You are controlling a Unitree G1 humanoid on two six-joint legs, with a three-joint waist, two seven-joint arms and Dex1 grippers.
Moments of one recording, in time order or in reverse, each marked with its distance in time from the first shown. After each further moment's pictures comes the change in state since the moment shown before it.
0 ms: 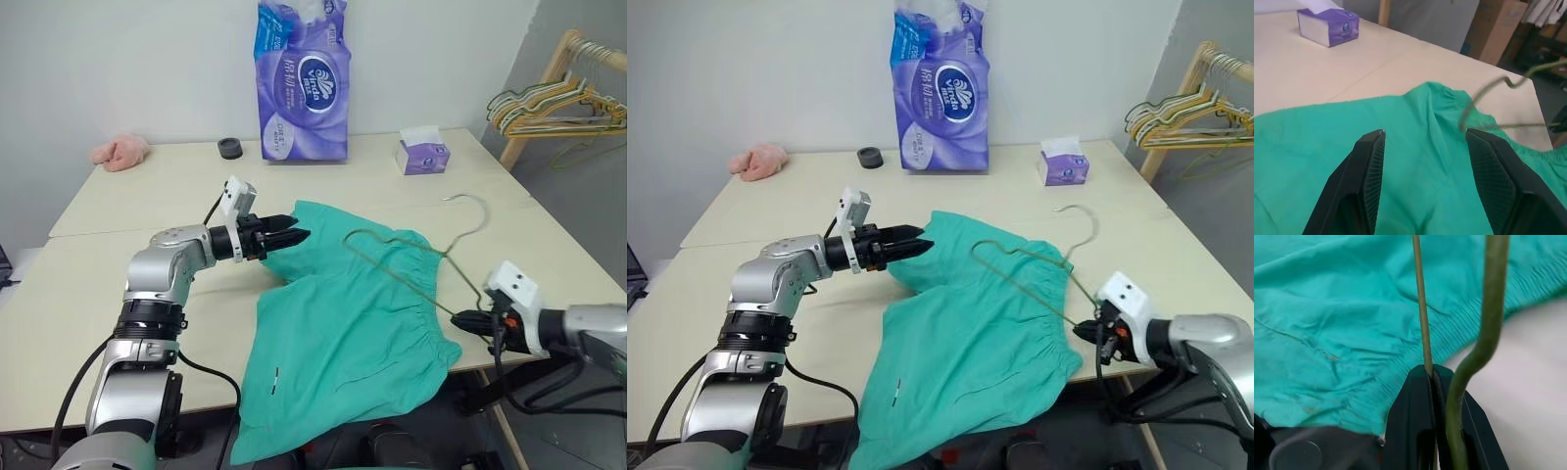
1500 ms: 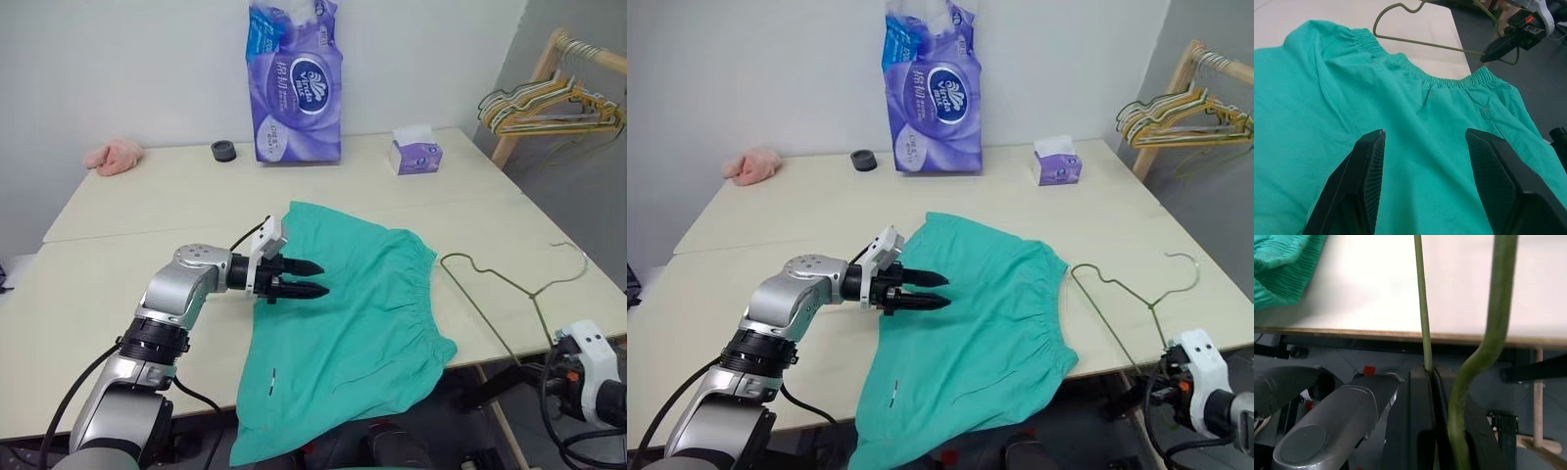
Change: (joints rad) left arm 0.066 0.031 -0.193 -0.118 0.028 -0.055 -0.167; right arm 0.359 0.140 -0.283 0.035 0.077 0.089 -0.167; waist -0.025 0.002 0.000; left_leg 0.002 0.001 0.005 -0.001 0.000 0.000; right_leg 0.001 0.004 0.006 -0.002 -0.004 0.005
